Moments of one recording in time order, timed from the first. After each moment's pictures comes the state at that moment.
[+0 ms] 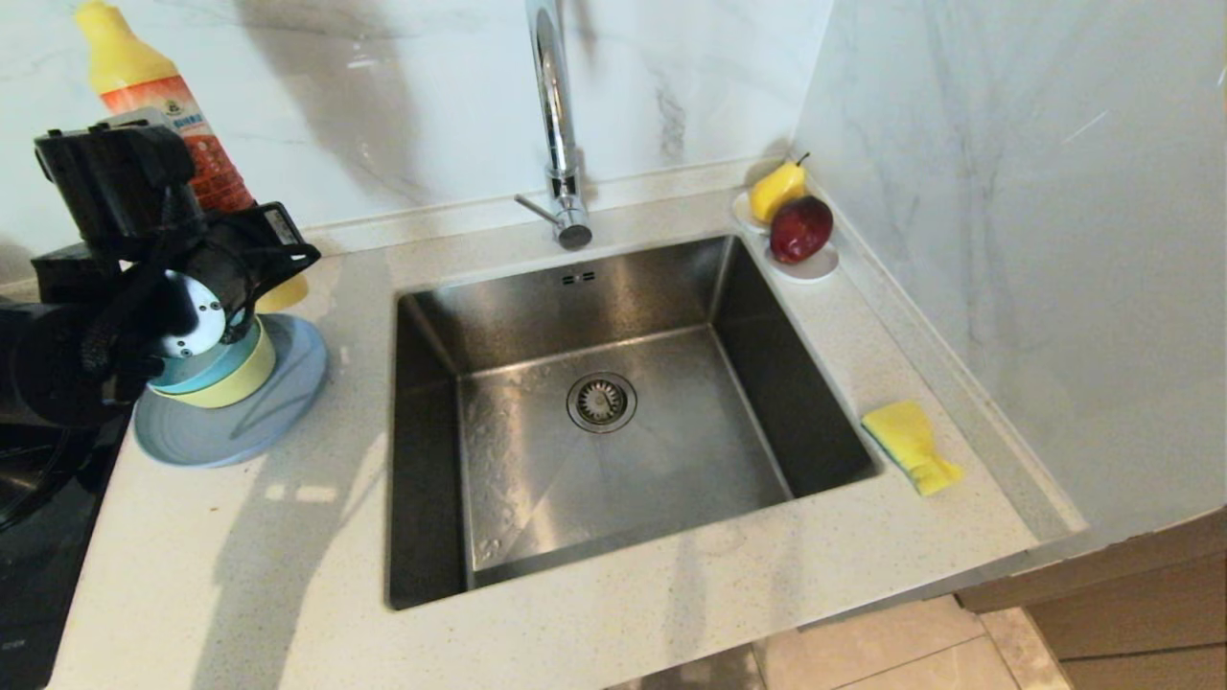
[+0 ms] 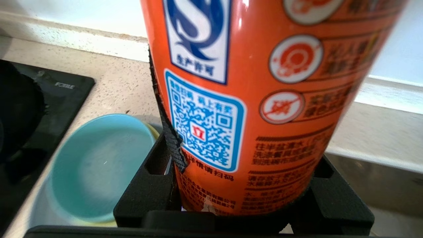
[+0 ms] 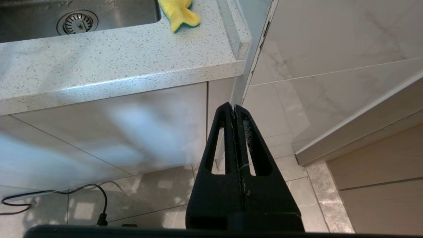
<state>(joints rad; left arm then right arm) -0.07 1.74 -1.17 -0.64 0.50 -0.15 0.00 0.00 0.00 0.00 0.00 0.00</state>
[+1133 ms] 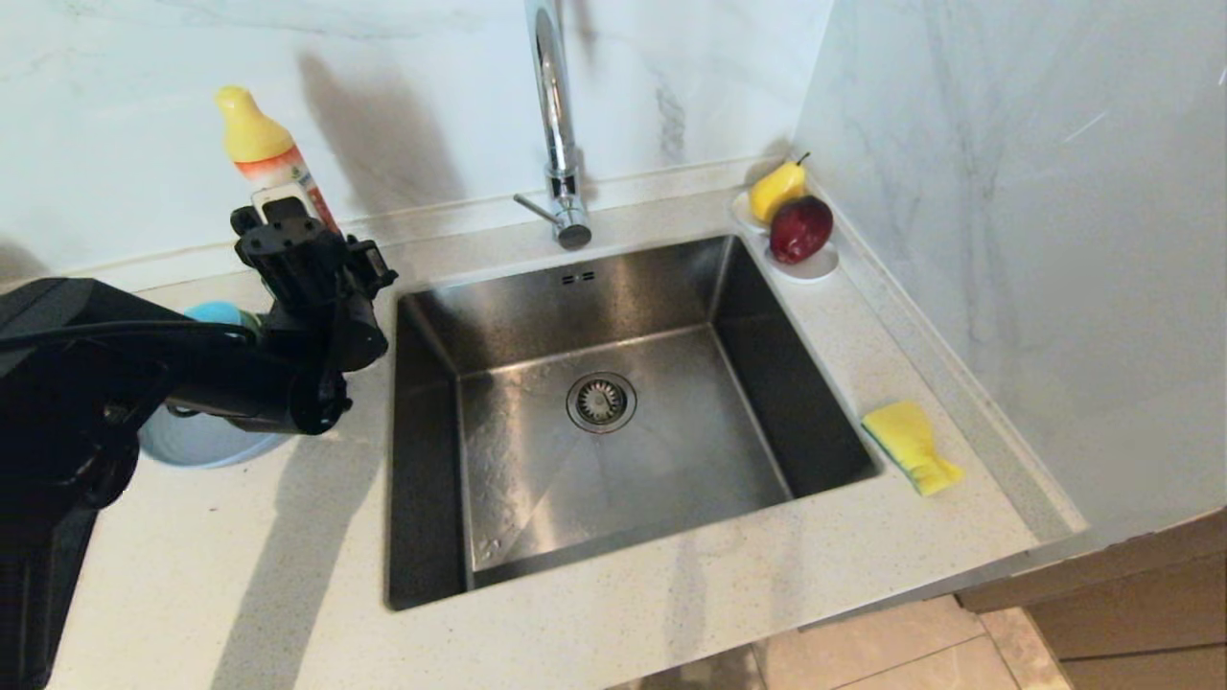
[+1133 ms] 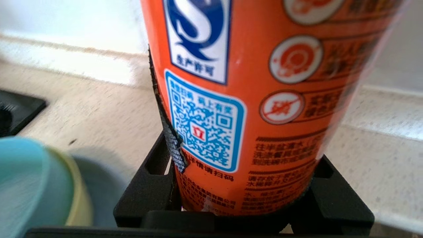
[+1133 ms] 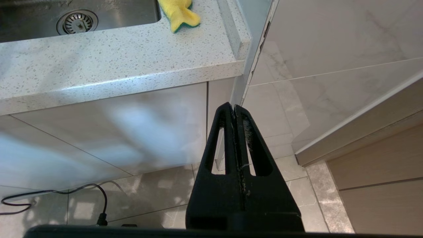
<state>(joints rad) -0.09 2.21 -1.41 -1.11 0.62 0.02 0.00 0.00 0.00 0.00 0.00 0.00</state>
